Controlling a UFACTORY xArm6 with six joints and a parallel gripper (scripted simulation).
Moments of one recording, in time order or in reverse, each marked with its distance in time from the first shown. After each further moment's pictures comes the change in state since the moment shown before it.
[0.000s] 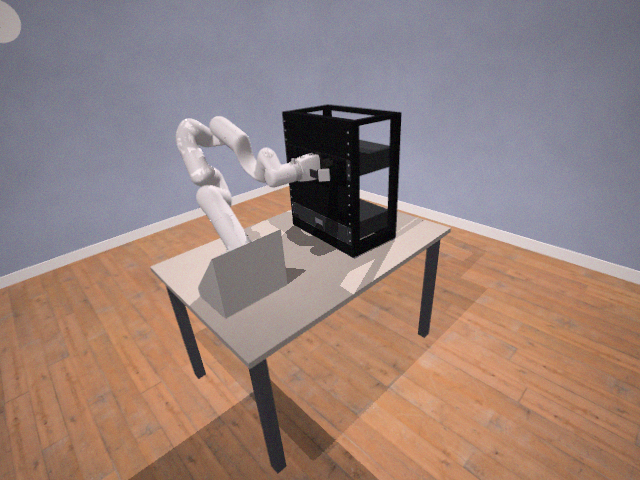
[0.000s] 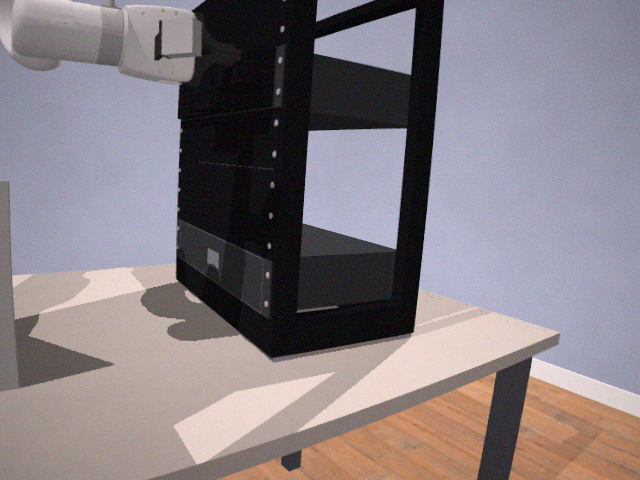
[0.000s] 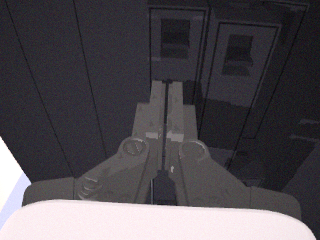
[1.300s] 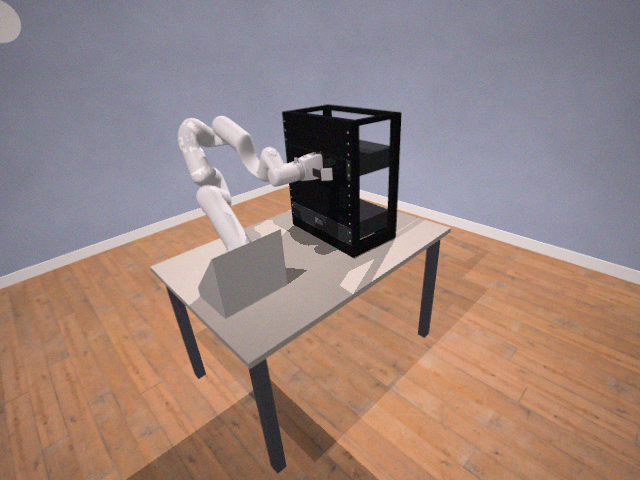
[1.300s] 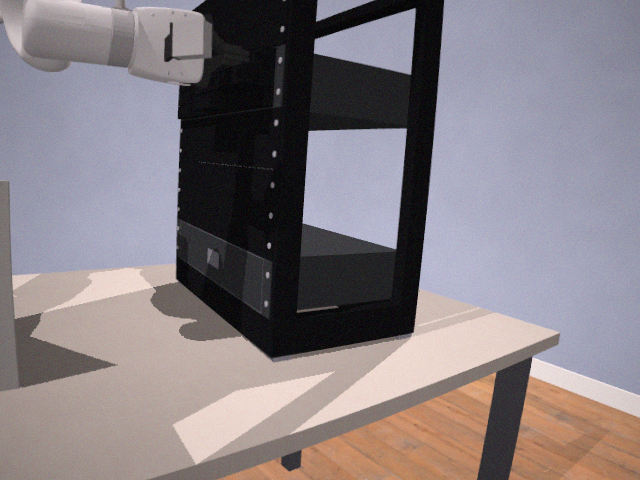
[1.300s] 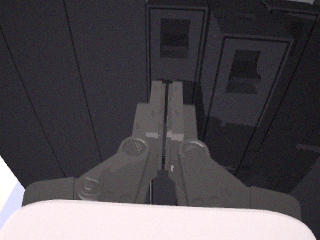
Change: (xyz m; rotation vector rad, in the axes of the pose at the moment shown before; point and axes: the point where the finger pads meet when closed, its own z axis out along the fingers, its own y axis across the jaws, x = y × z) arm 0.000 0.000 0.013 0.000 0.000 0.000
